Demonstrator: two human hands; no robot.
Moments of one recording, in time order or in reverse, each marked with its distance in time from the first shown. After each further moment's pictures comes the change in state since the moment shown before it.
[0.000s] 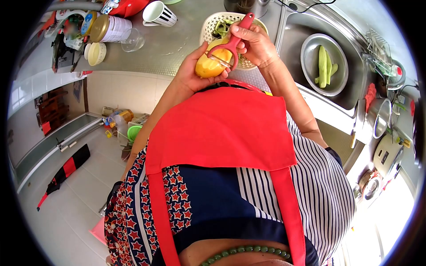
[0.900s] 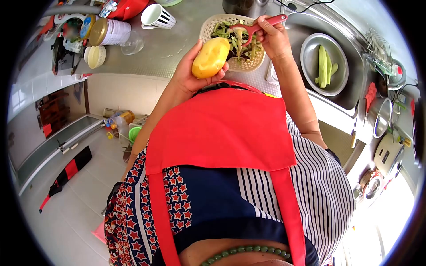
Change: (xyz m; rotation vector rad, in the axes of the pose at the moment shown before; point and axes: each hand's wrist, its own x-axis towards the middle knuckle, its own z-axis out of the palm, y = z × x) left_hand 0.005 0.011 -0.004 -0.004 -0.112 -0.028; right_hand 0.018 -0.007 -0.068 -0.020 0.288 -0.318
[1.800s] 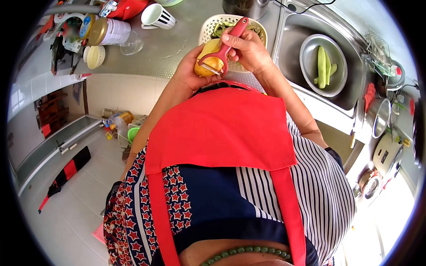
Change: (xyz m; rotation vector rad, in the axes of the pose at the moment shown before) left_hand 0.008 0.001 -0.006 0.116 0.224 0.062; right_hand -0.043 0.006 0.069 -0.062 -0.290 0.256
